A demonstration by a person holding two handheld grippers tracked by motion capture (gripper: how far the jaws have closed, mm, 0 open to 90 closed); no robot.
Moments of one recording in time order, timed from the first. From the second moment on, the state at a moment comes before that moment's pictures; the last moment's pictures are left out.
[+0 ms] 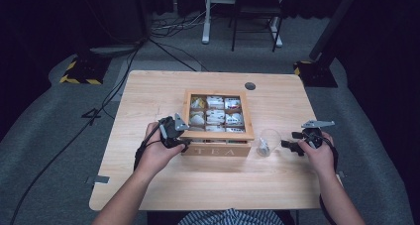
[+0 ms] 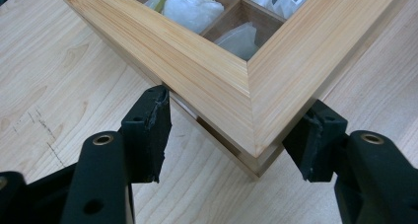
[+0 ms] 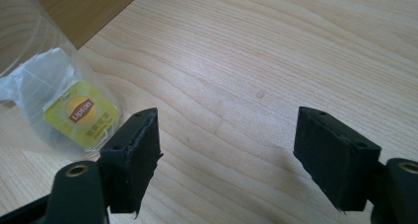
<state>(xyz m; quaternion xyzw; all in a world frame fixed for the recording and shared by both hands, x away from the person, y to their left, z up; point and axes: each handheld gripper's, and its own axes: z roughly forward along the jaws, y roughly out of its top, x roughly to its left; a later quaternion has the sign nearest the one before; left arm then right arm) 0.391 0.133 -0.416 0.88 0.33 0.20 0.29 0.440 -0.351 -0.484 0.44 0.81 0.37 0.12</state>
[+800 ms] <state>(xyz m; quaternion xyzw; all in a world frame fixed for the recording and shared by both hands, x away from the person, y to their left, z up) 0.391 0.135 -0.418 0.89 0.35 0.14 0.28 0.441 -0.350 -0.486 0.44 0.81 0.37 0.12</state>
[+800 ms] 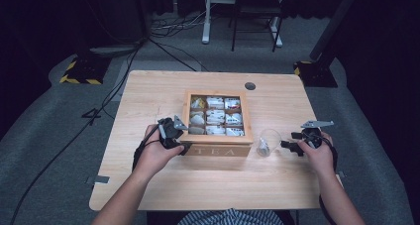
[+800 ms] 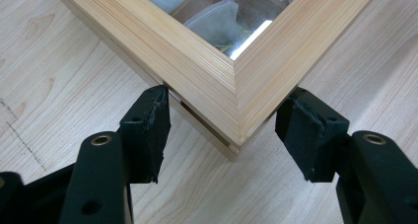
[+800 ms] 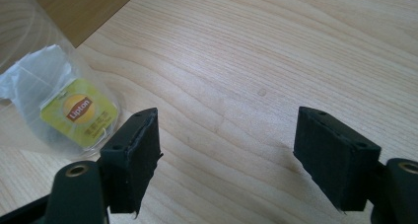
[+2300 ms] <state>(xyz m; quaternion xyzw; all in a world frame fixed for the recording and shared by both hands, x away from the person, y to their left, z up) 0.374 0.238 -0.406 0.81 0.41 0.23 0.35 0.469 -0.341 -0.491 0.44 0.81 0.37 0.12</state>
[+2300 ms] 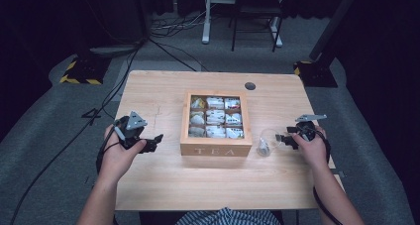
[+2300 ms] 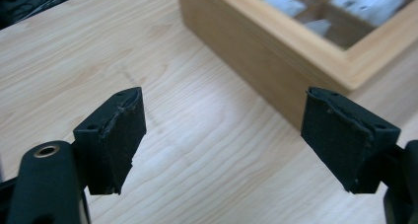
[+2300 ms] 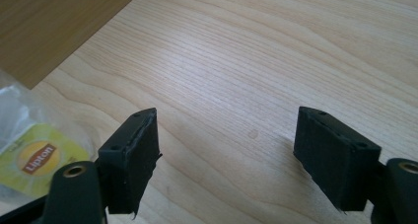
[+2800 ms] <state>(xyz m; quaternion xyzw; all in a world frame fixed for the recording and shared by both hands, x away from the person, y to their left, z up) 0.404 0.277 -0.463 0.79 0.49 0.21 0.30 0.467 -0.348 -0.498 0.44 0.81 0.37 0.15</state>
